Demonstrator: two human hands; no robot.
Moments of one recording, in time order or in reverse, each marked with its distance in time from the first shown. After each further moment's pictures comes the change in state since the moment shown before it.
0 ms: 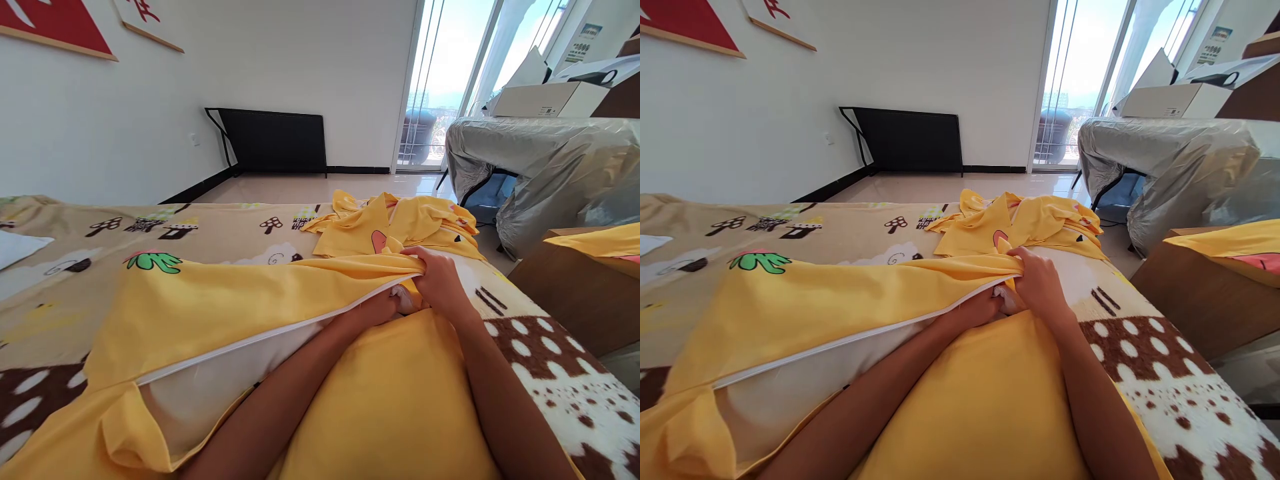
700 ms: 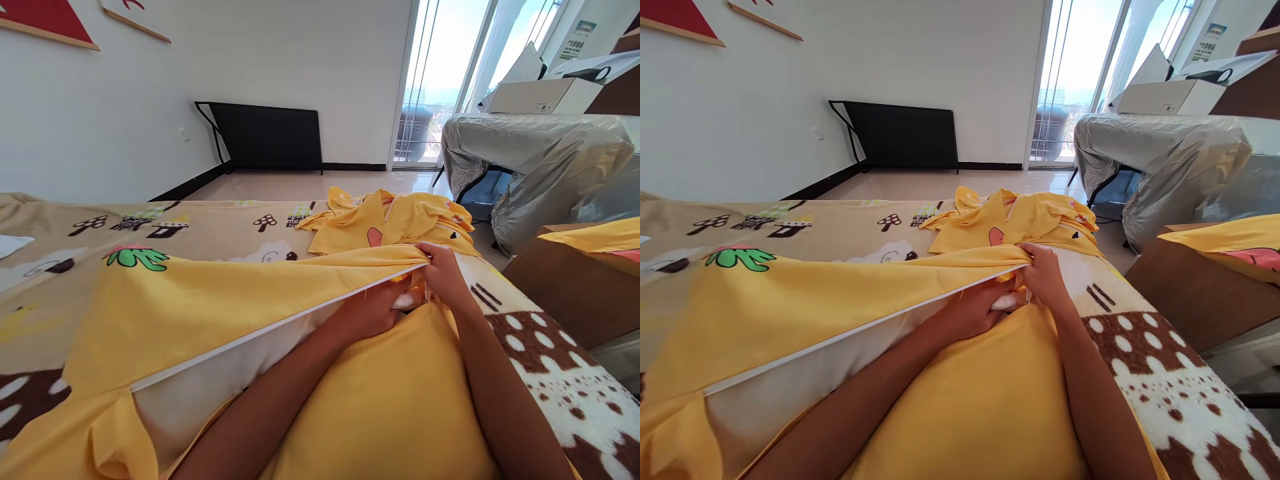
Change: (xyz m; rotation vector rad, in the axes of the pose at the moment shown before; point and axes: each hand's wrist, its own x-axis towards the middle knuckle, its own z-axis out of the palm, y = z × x) left_hand -0.017 0.021 -0.017 0.235 -0.031 0.315; right_hand 0.011 0.022 0.000 0.348 0.017 0.104
